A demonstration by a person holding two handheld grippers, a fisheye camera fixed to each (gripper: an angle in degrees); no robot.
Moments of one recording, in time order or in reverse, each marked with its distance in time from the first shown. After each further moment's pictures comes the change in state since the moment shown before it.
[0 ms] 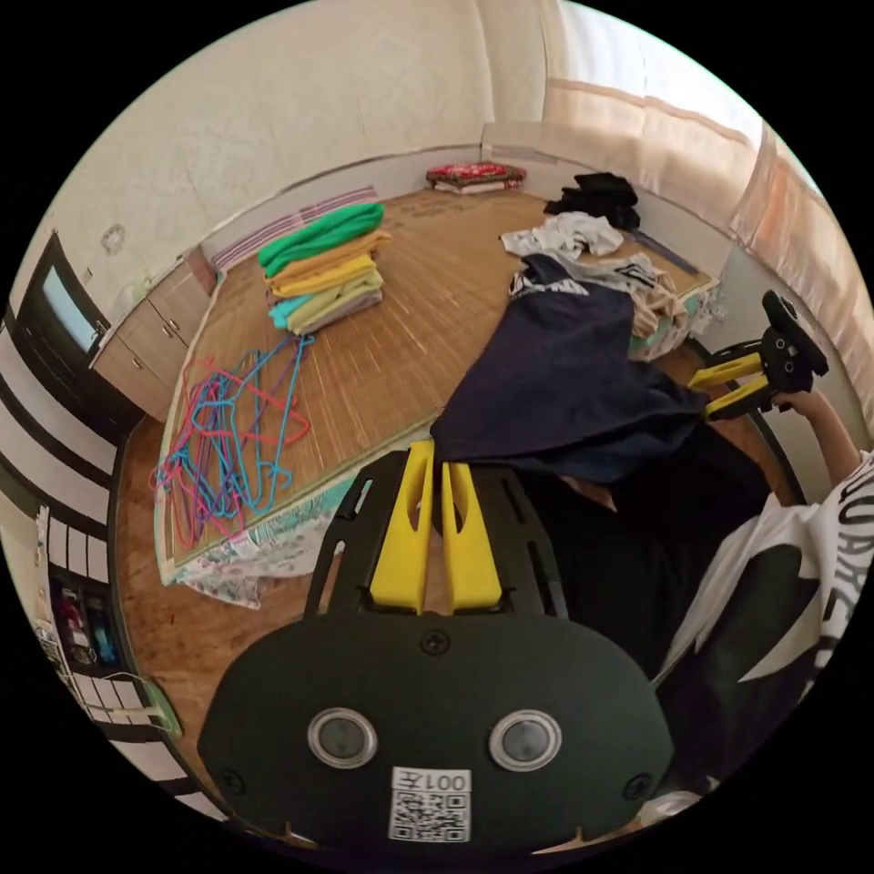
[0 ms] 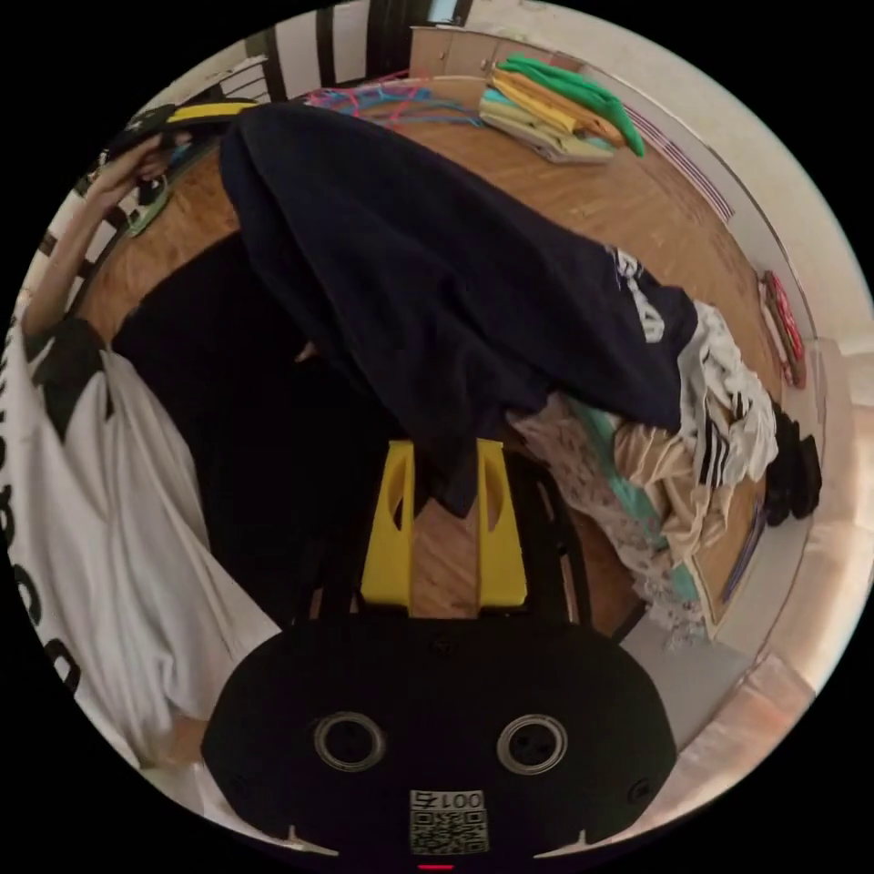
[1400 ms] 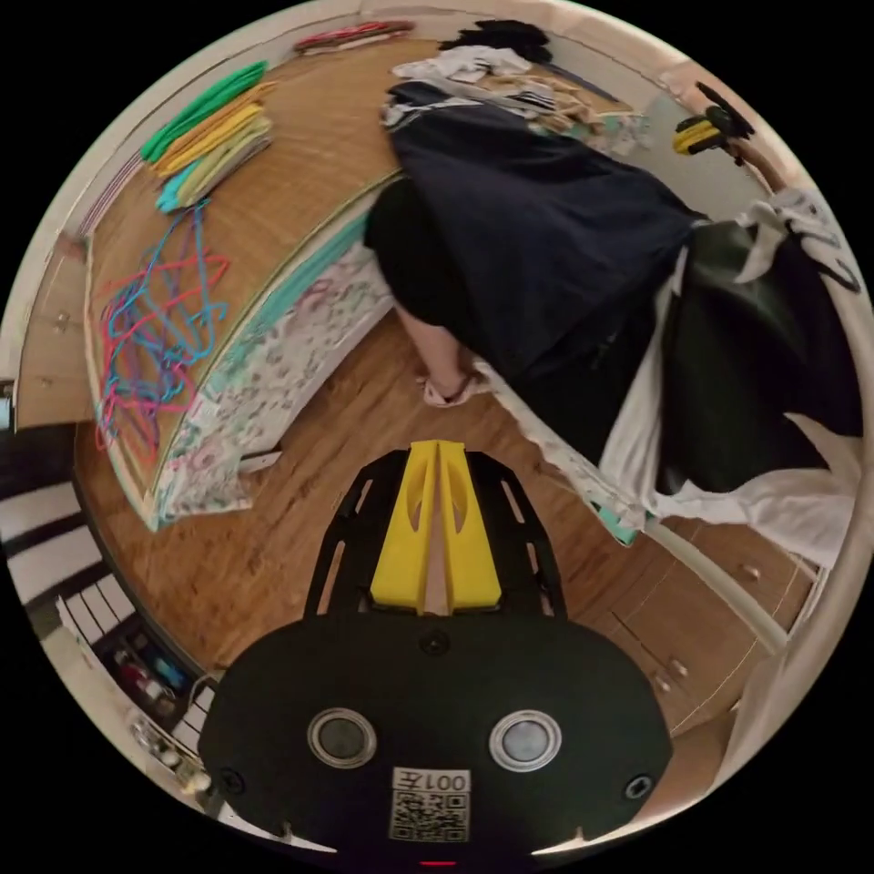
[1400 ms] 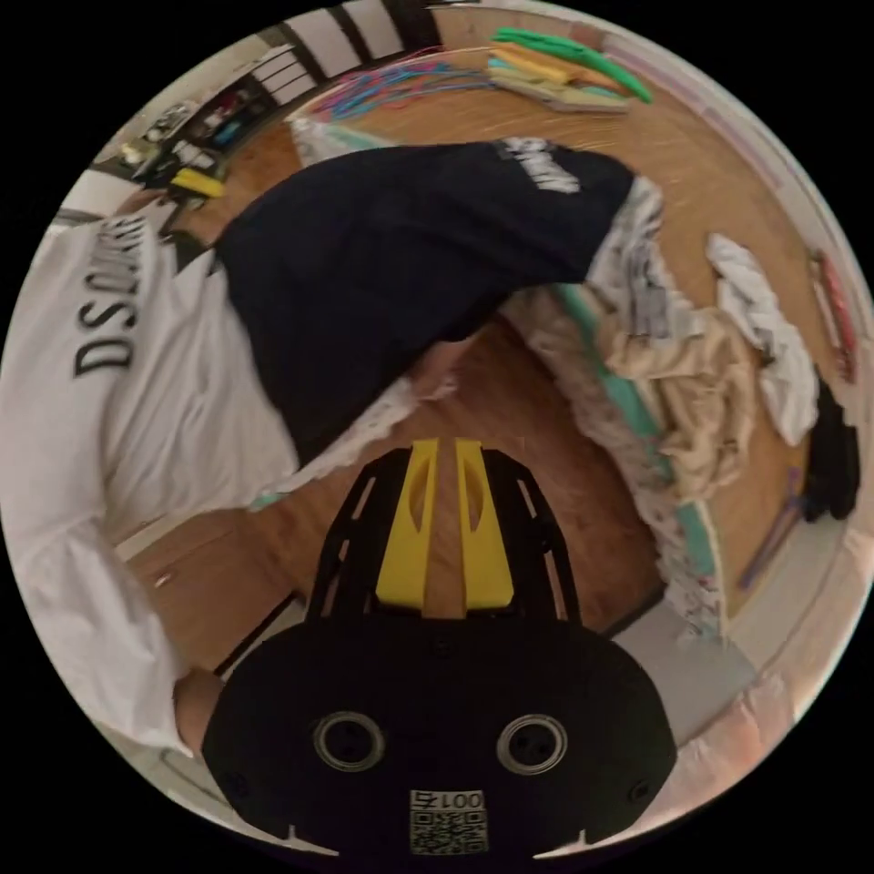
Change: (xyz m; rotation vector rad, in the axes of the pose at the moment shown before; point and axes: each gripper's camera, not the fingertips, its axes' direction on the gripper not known) left arm -0.076 -0.057 -0.034 -0.483 0.202 0.254; right arm 0.174 0.030 0.016 -0.060 -0.176 -0.078
